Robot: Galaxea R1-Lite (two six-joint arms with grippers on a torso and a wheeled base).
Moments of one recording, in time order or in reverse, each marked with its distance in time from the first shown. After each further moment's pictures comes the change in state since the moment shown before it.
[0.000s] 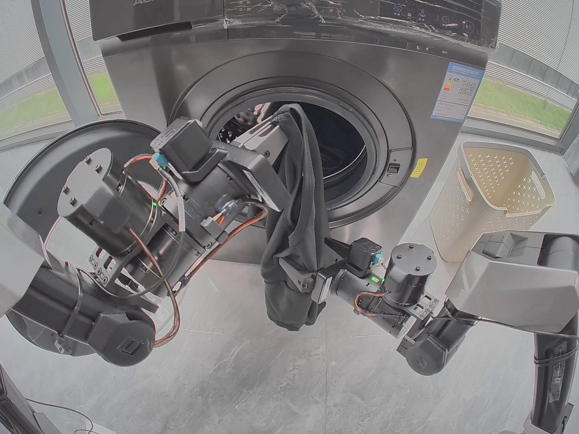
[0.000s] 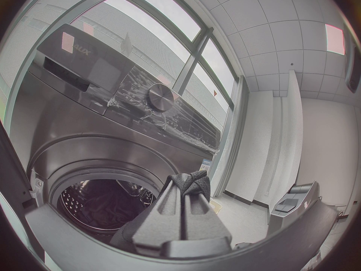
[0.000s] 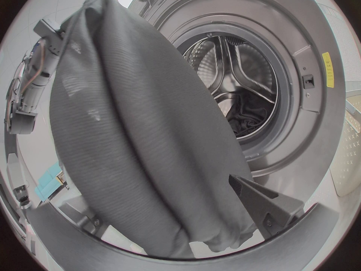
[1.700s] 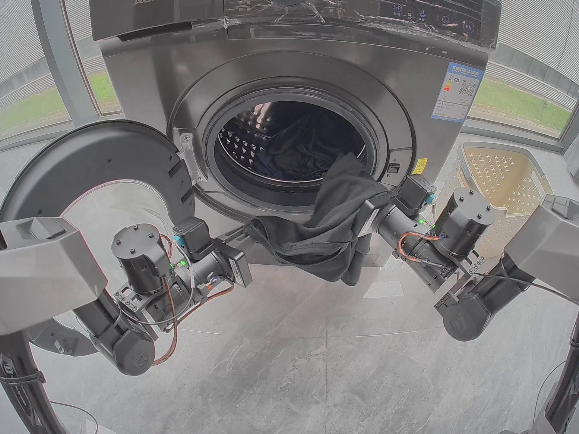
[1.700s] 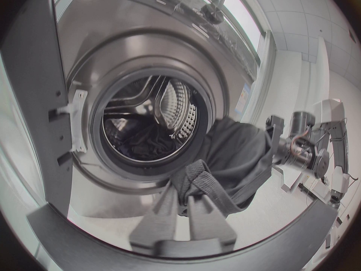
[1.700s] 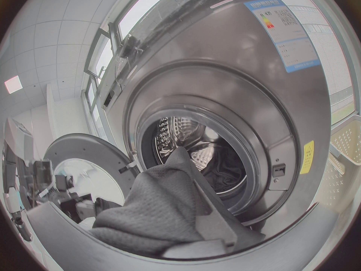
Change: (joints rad) left arm 0.195 0.221 0.219 -0.009 -0.042 0.021; right arm -0.100 -0.207 -0.021 -0.005 -0.042 -0.014
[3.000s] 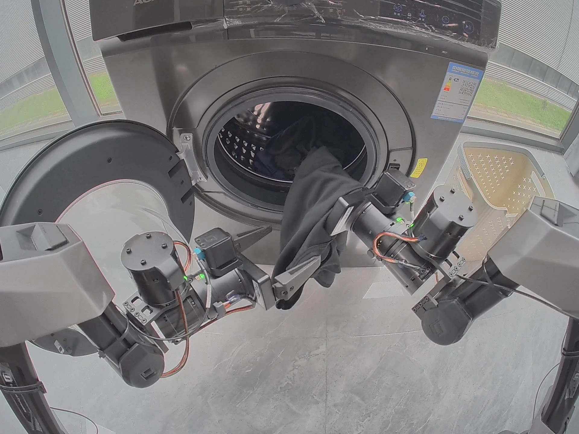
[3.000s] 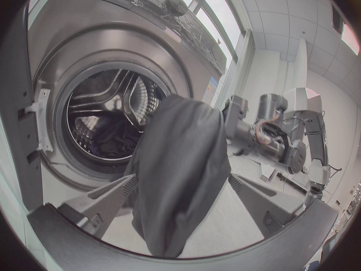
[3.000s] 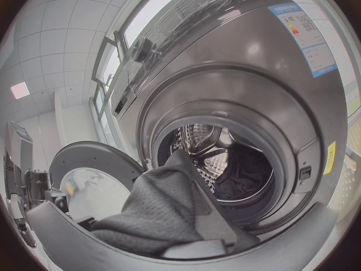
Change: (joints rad) left arm -0.090 -0.013 0.013 0.001 -0.117 0.044; right arm 0.077 0.044 -0.101 0.001 -0.006 0.004
